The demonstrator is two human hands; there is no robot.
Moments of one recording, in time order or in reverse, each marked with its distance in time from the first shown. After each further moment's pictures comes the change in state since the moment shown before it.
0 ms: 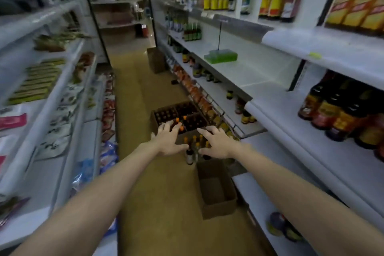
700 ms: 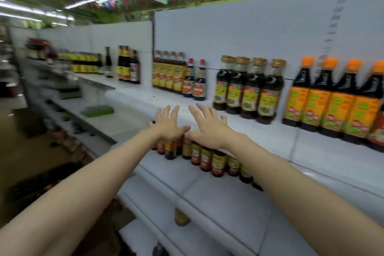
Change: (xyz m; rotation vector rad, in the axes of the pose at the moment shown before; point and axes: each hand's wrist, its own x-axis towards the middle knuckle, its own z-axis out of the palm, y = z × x) left_hand -0.166 0.490 -0.045 -0.024 0.280 0.535; right_hand -0.474 0.207 -0.106 -0.175 0.641 0.395
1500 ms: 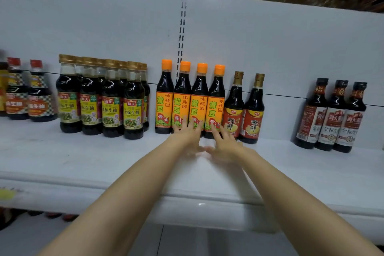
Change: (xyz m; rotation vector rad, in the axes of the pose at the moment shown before) left_hand 0.085 0.400 0.108 0.195 -0.181 0.765; right_hand -0.161 0.324 -0.037 -0.002 -0.063 0.914
